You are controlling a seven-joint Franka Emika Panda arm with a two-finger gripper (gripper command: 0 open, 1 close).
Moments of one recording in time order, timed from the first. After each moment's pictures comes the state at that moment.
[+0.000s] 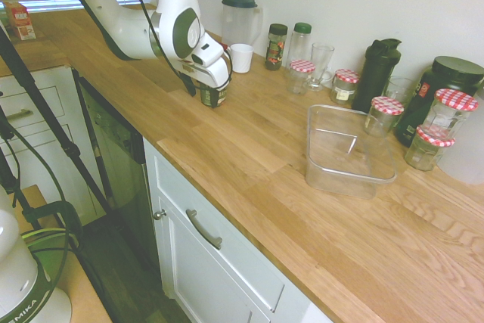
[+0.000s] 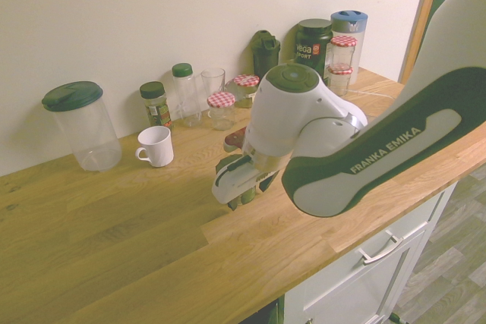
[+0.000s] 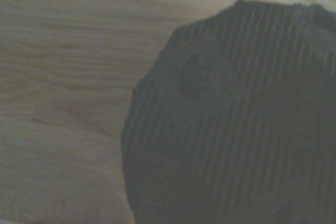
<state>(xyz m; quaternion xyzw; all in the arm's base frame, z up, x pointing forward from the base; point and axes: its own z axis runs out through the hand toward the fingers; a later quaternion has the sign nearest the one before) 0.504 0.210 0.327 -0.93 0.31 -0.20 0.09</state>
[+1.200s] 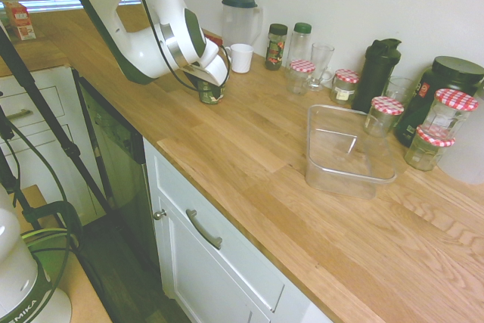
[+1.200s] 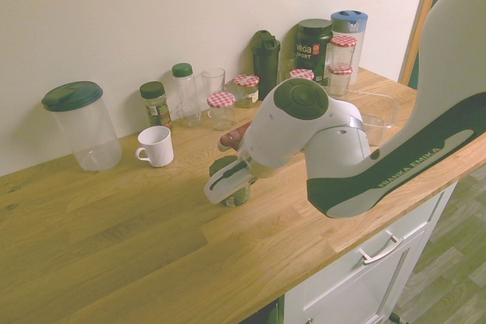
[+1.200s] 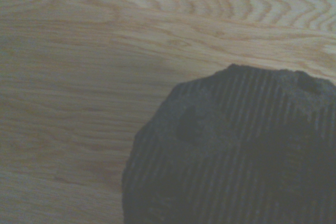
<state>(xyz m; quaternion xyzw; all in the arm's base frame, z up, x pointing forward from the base) 0.502 0.223 0.326 -0.91 0.30 -0.25 0.12</state>
